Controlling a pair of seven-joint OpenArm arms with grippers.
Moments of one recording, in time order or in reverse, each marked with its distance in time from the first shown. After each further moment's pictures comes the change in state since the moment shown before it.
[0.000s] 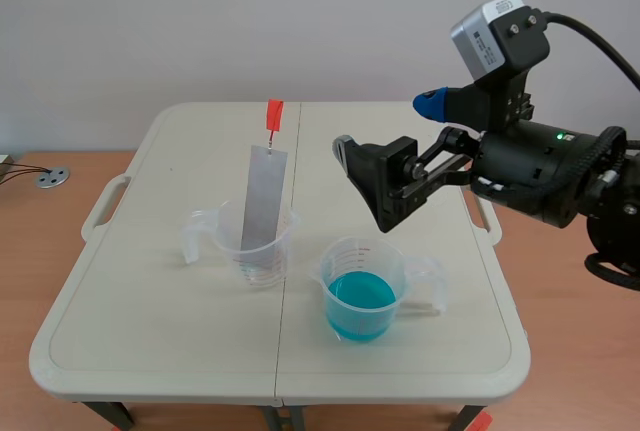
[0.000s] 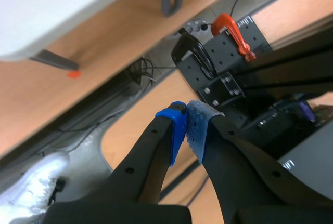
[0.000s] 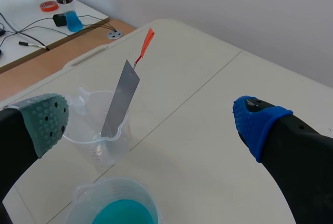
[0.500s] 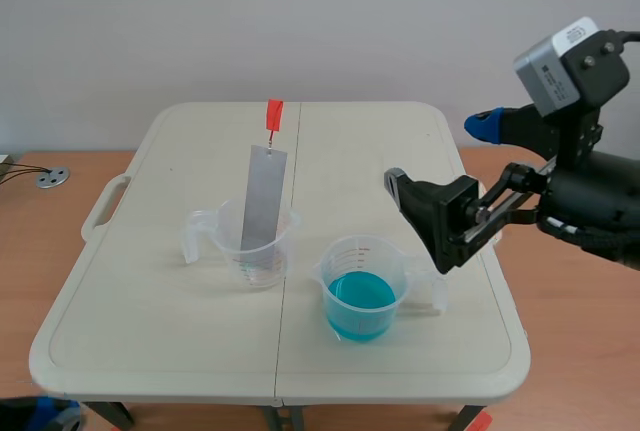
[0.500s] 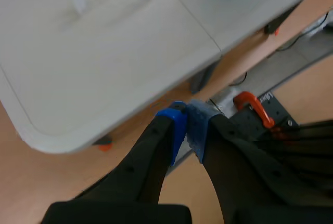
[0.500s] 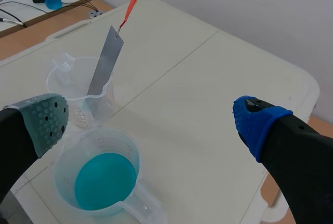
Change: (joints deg) left arm -15.1 0.1 0.0 0.0 -3.7 -3.5 0.0; right arm -11.5 4.8 7.5 6.5 -2.5 0.0 2.8
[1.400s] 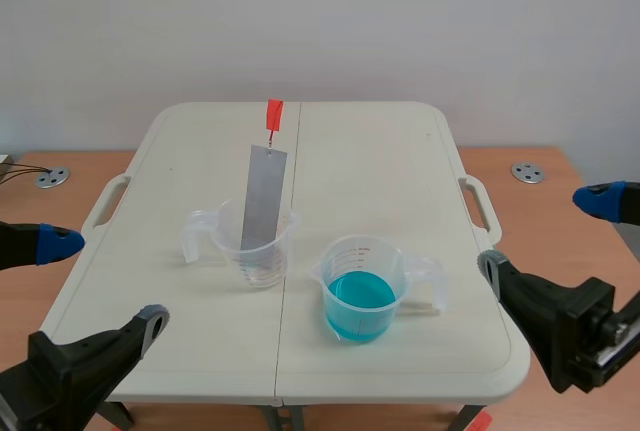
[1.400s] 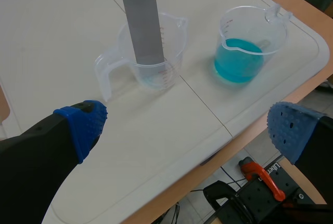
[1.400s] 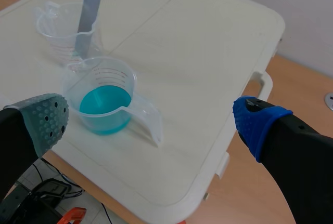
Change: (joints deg) left arm -14.8 0.0 0.0 0.0 -8.3 -4.1 0.0; right arm -28.4 1.9 17.4 11.3 0.0 -0.1 5.8
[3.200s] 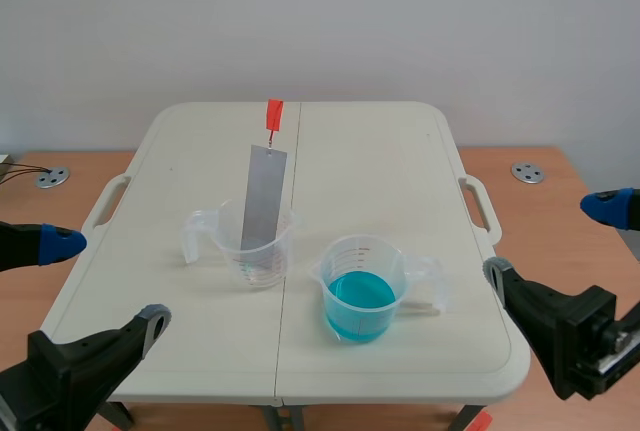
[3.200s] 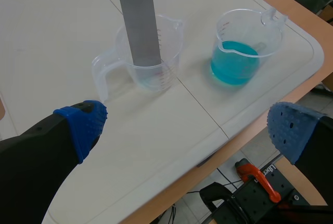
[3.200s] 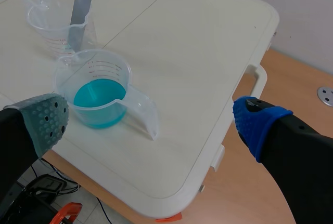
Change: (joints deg) left arm 0.0 0.0 0.0 0.0 -0.9 -0.5 0.0; right arm -1.5 0.0 0.0 0.0 -1.6 -3.7 0.2
